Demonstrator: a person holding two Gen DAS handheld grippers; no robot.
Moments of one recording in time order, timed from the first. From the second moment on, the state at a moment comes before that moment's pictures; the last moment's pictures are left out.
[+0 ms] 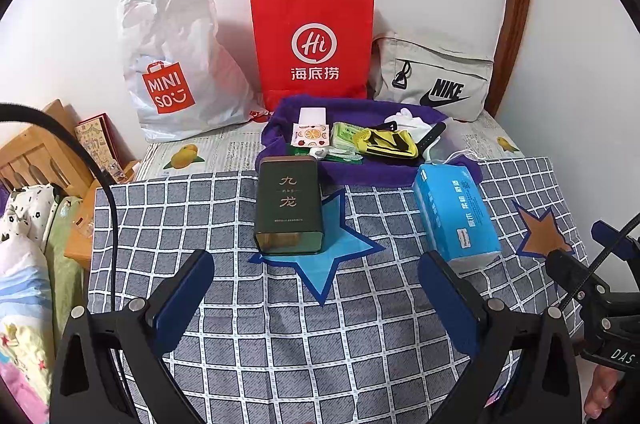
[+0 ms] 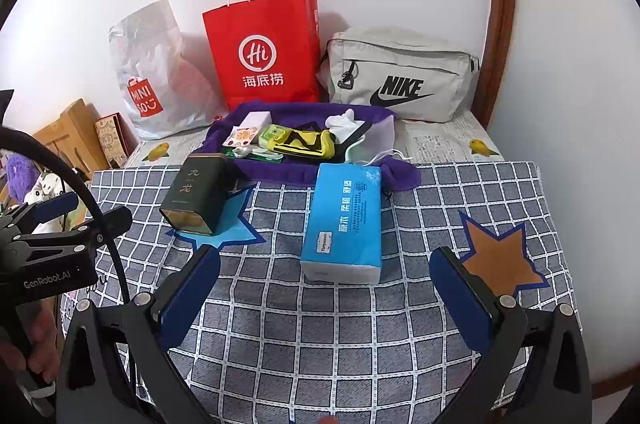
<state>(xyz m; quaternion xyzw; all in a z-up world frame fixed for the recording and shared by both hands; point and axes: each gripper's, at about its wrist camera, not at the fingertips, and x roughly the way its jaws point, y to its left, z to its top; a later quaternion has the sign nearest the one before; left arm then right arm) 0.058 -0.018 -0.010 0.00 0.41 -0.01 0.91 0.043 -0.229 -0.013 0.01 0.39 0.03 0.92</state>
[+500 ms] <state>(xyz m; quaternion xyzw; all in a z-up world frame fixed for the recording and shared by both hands) 0.058 -0.017 -0.010 0.00 0.41 -0.01 0.91 0.042 -0.228 -0.013 0.01 0.39 0.03 0.92</state>
